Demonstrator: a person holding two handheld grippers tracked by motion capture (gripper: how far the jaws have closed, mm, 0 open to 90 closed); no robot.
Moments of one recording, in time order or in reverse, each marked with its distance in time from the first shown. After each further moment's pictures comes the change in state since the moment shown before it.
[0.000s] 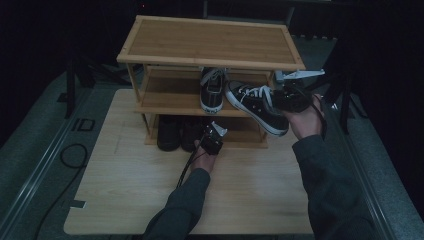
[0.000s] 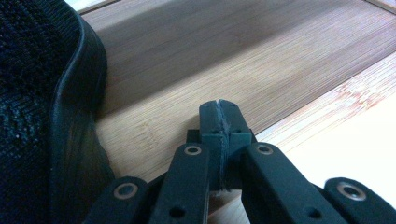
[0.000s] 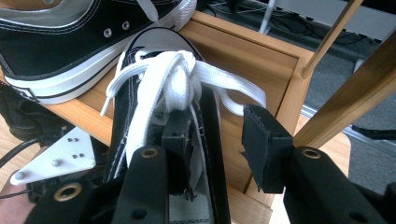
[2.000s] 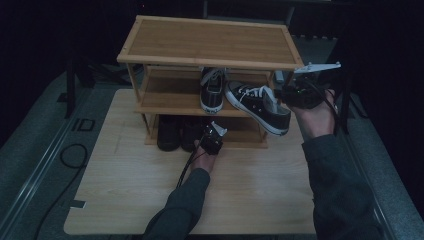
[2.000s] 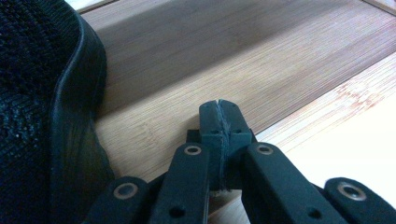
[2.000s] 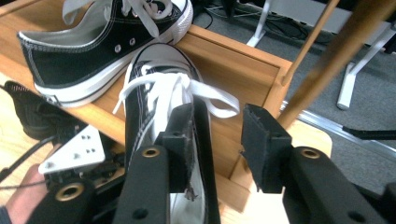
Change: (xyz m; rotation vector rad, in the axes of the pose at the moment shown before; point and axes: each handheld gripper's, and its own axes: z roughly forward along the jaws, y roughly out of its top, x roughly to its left) left arm 0.000 0.000 0.001 -0.008 -0.011 -0.018; right arm -0.003 0.014 -0.038 -0.004 -0.010 -0.004
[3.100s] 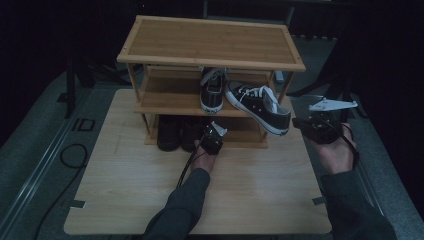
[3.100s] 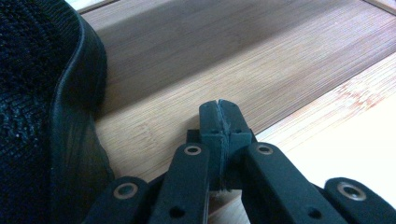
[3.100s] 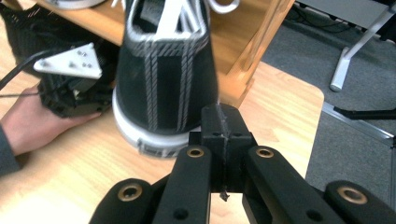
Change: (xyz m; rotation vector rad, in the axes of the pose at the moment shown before) left arm 0.000 0.000 -0.001 0.002 0.010 0.006; right arm 0.000 -0.082 -0.034 0.051 -0.017 -0.044
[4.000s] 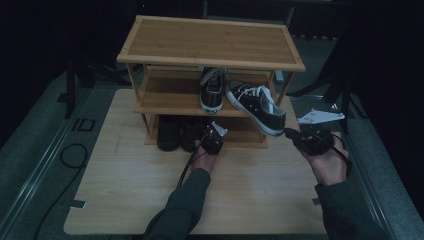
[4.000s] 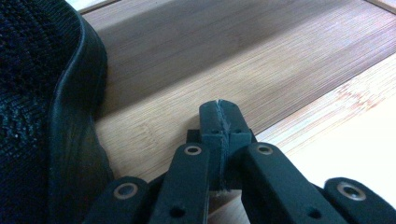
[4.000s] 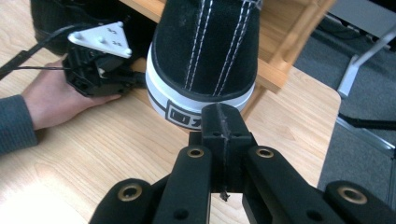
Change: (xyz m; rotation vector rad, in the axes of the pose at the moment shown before) left arm 0.000 0.000 -0.001 0.013 0.006 0.015; right arm 0.032 -0.012 0.001 0.016 0.022 -0.088
